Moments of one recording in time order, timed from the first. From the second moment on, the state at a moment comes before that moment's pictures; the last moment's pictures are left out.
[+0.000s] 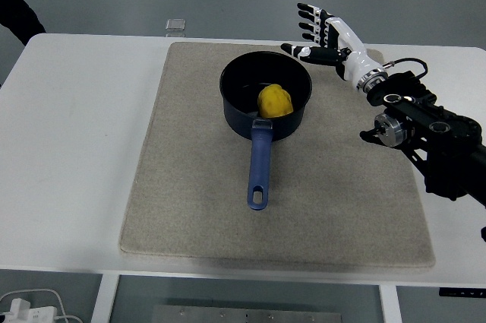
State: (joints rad) left arm -0.05 0.00 0.01 -0.08 0.05 -0.08 0.16; right arm 1.03 -0.10 0.36 0.57 -0.32 -0.03 0.37
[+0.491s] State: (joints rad) left arm -0.05 0.00 0.01 -0.07 0.05 -0.08 0.16; right arm 1.04 -0.12 0.53 0.51 0.07 0.01 0.32
